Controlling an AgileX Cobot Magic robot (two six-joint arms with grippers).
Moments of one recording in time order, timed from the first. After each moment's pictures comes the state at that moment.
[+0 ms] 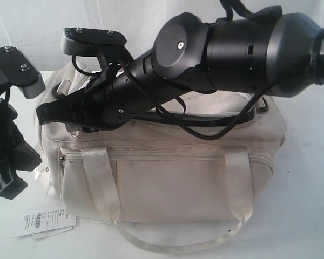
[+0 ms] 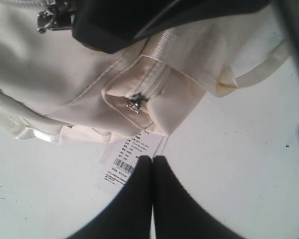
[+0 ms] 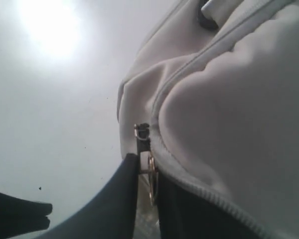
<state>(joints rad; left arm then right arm) -0.54 1.11 -0.93 -0.10 0.98 0.42 0.96 1.74 -1.35 0.67 0.47 -0.30</state>
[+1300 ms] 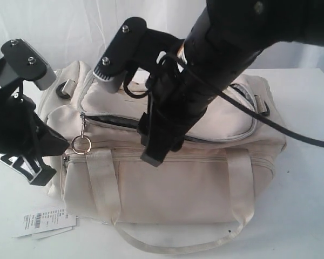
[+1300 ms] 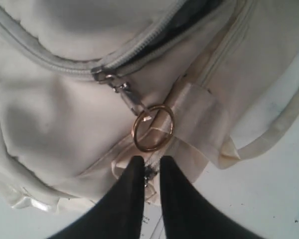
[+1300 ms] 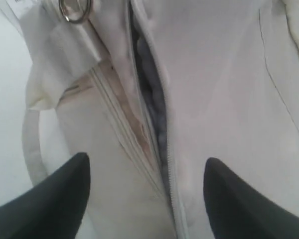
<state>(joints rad) -0.54 1.11 -0.85 -0.23 0.69 0.50 0.96 1.52 -1.33 -0.07 0.92 -0.40</state>
